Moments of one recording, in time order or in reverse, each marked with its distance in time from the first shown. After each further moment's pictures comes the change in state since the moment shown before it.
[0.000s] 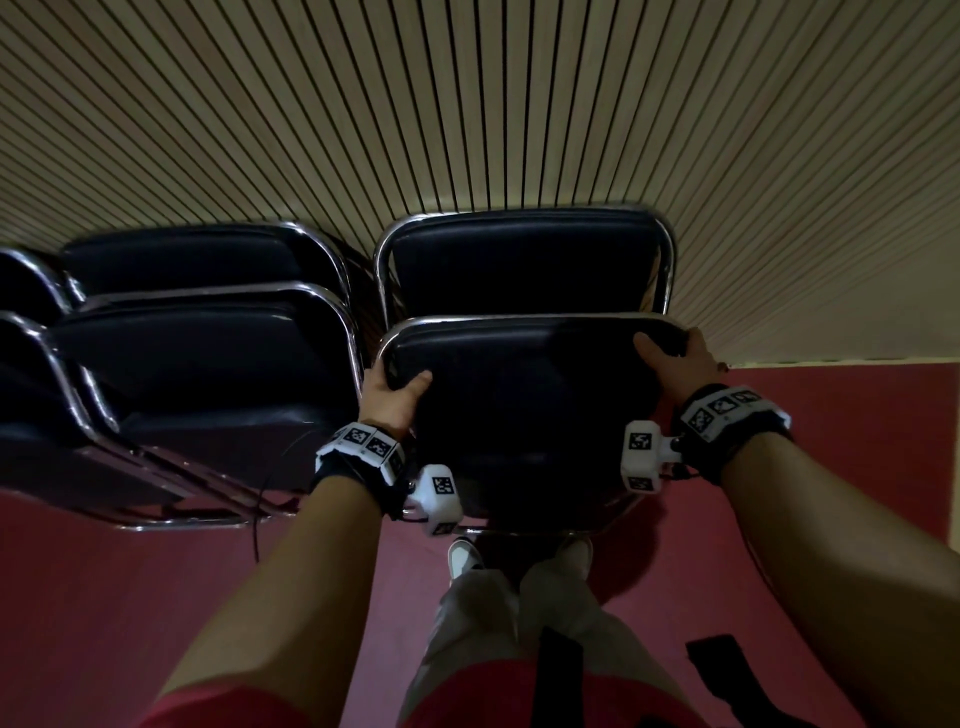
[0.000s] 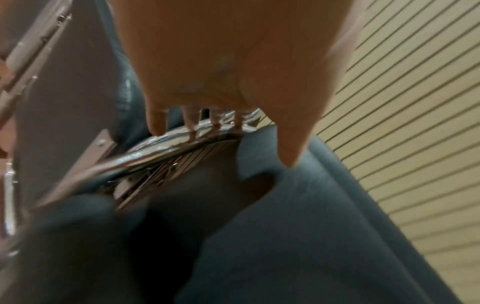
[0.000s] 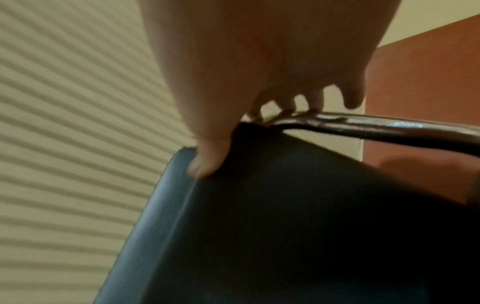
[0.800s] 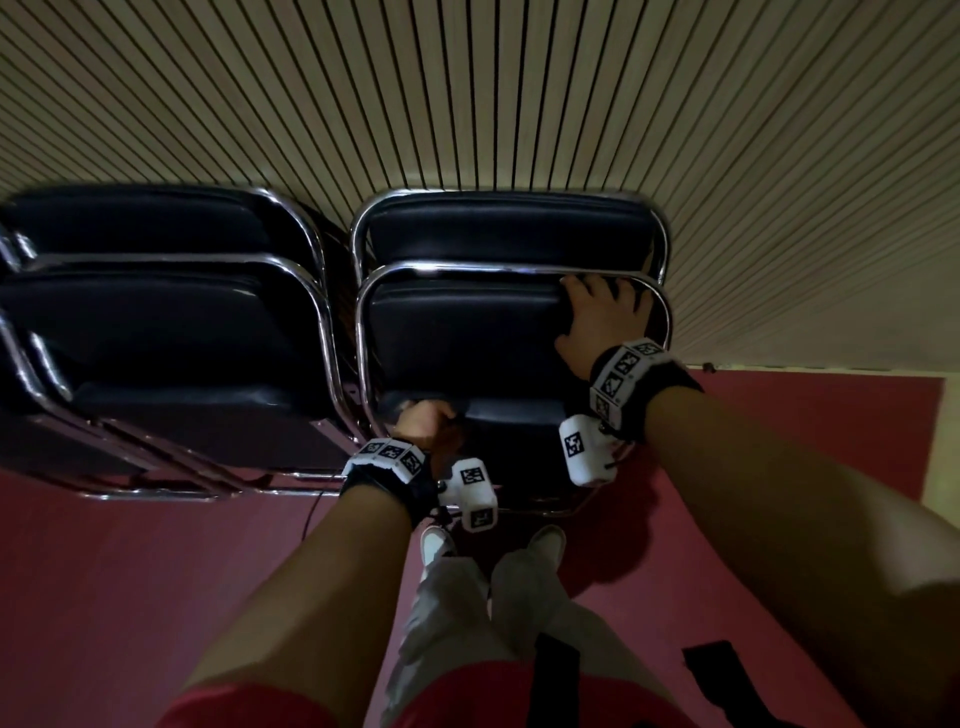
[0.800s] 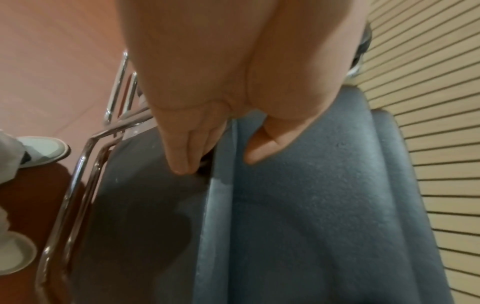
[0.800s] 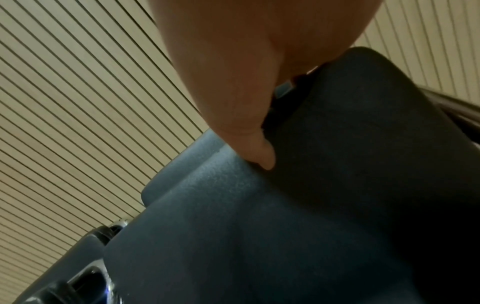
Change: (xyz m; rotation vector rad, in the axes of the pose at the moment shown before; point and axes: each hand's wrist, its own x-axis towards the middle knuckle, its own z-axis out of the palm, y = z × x) left_hand -0.021 -0.029 0.078 -0.335 -0.180 -0.436; right_hand 0.013 -0.057 0.056 -1.010 -0.012 -0.562
